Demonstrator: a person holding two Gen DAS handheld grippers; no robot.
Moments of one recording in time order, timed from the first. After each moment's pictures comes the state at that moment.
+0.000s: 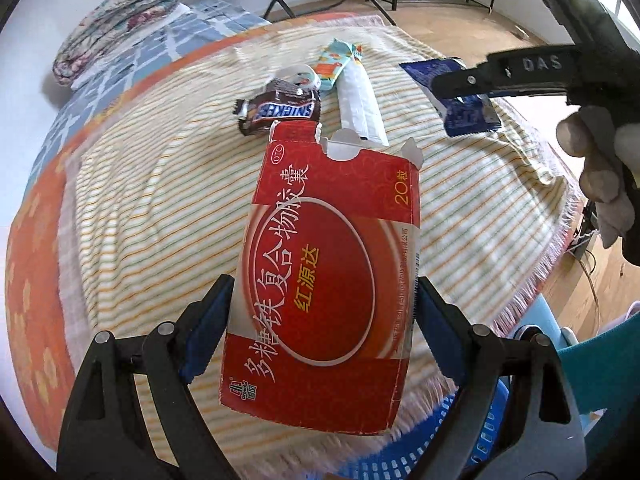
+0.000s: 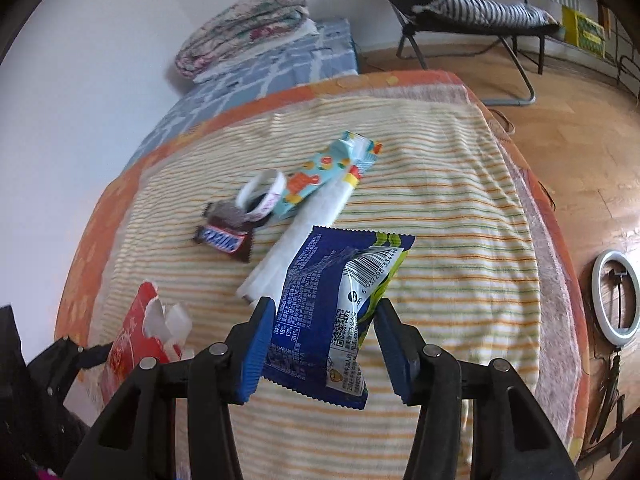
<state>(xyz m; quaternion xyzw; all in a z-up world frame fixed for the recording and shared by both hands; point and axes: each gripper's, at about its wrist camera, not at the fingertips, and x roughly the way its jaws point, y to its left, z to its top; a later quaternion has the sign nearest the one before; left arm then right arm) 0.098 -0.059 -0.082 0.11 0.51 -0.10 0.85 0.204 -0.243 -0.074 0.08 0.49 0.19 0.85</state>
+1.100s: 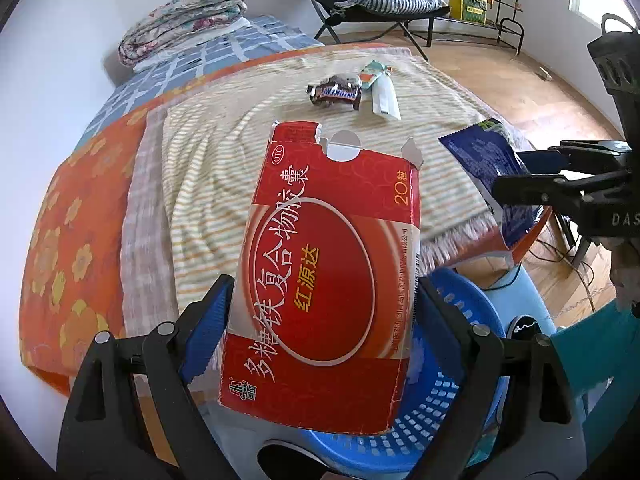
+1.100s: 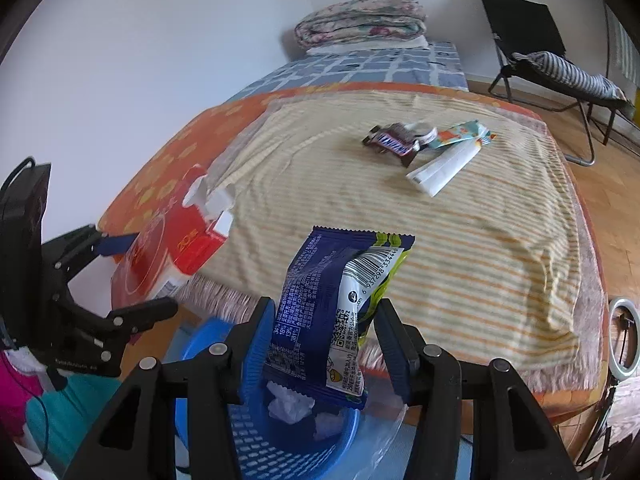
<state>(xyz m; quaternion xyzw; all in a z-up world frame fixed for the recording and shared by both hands) -0.049 -0.012 -0.048 0.07 0.46 -0.04 0.88 0.015 -0.186 -0.053 -0.03 0.45 0.32 0.84</state>
